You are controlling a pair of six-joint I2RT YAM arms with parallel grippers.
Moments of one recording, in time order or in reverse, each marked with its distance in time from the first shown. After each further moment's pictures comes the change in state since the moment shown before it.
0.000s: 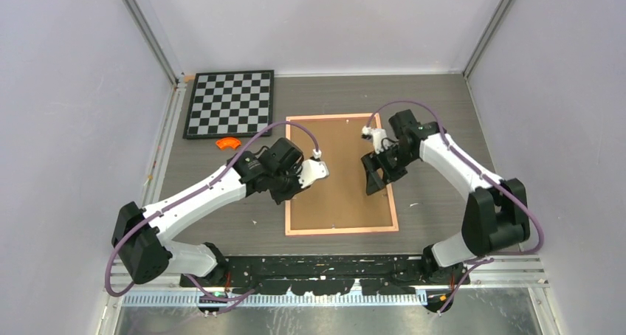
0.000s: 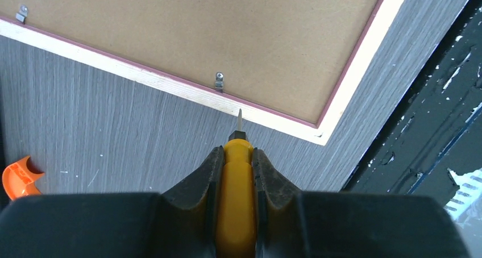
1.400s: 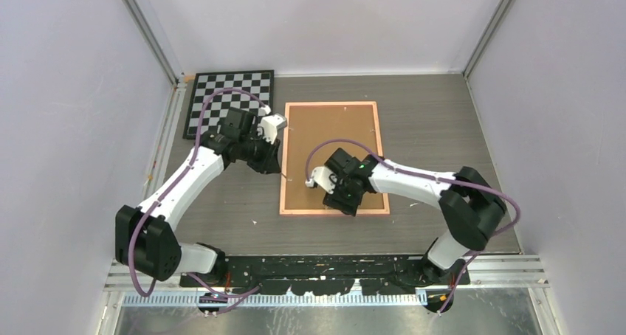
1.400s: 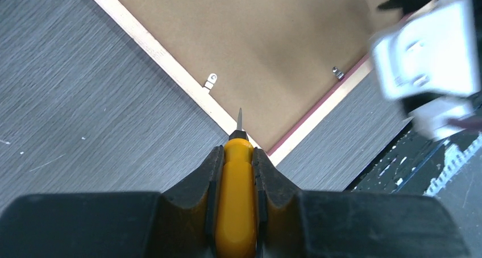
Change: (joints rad) left arm 0.474 0.018 0.014 0.132 0.349 -0.236; right arm 0.624 0.103 -0.112 0.300 0.406 -0.166
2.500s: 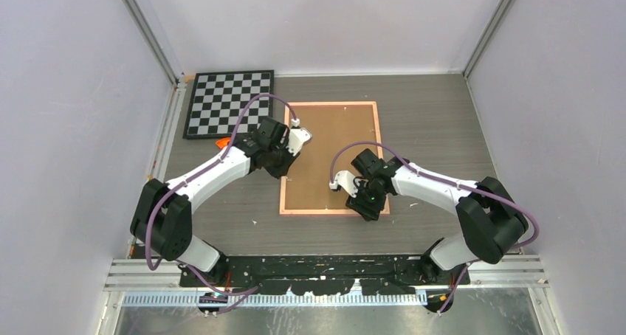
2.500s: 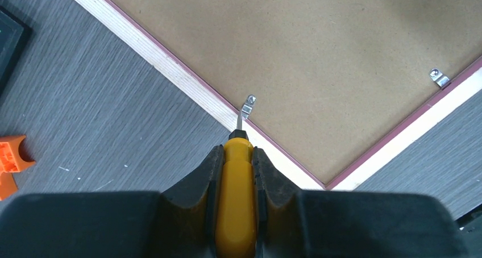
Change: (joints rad) left arm -0.188 0.166 -0.033 0.146 -0.329 0.118; right arm -0.188 -0.163 -0.183 -0.058 -0.138 -0.104
